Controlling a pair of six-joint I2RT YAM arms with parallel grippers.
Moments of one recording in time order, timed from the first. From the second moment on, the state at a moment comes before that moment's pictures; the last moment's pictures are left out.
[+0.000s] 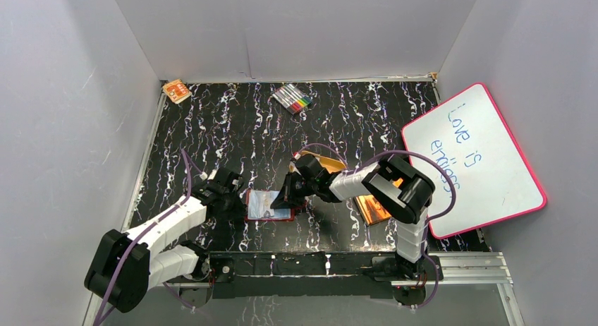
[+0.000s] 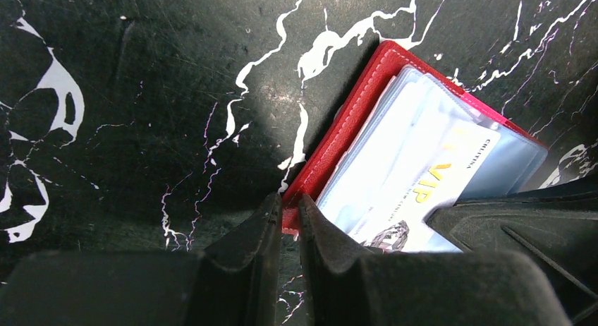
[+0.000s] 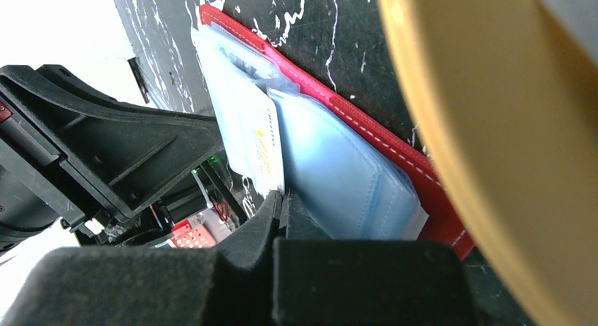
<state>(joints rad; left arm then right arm) -0.49 1.09 0.47 -0.54 -0.06 -1.01 0.91 1.91 0.86 0.34 -0.48 1.13</state>
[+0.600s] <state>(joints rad) -0.49 1.10 0.47 -0.53 -0.06 -1.02 0.92 1.84 0.88 0.20 -0.38 1.10</state>
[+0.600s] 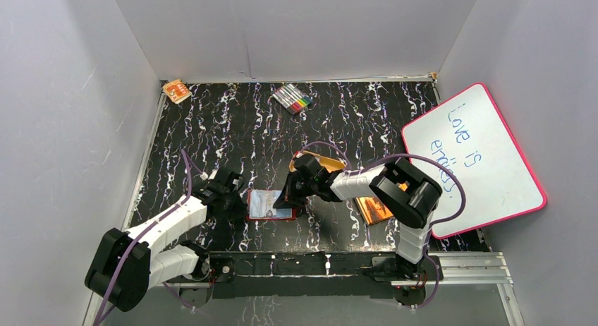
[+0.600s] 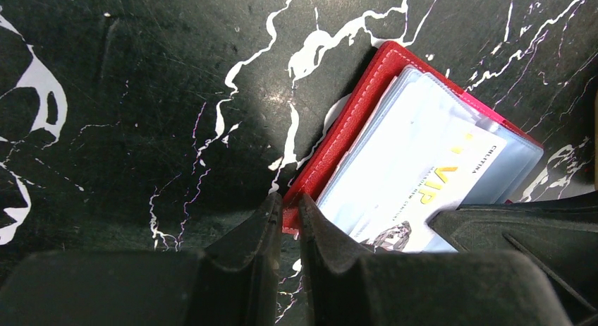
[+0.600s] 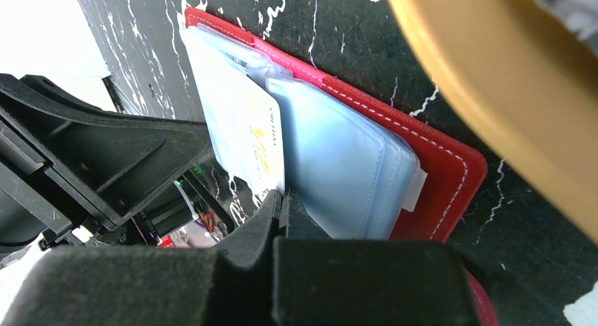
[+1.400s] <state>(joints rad) -0.49 1.10 0.47 -0.53 -0.05 -1.02 0.92 1.82 0.87 0.18 -0.36 1.09</state>
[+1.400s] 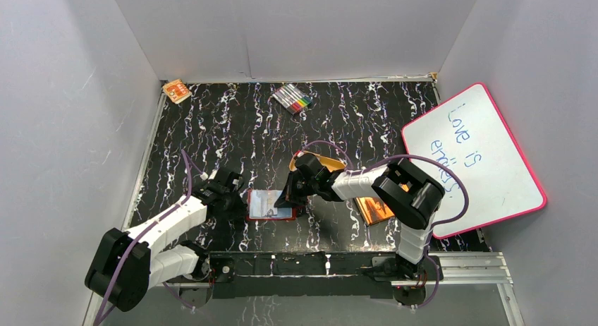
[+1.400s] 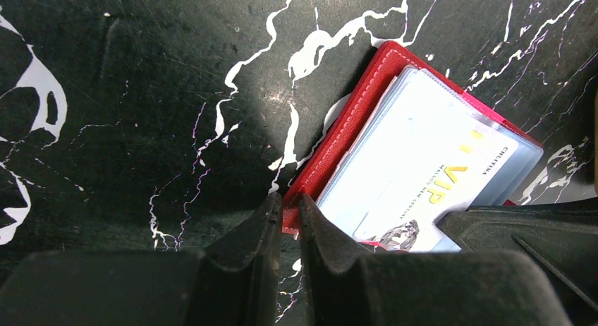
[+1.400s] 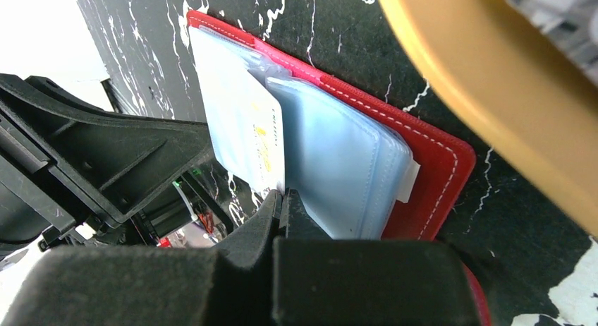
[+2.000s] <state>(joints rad) -0.49 1.09 0.47 -0.51 -0.04 -1.03 0.93 1.87 0.90 0.22 -0.40 1.10</state>
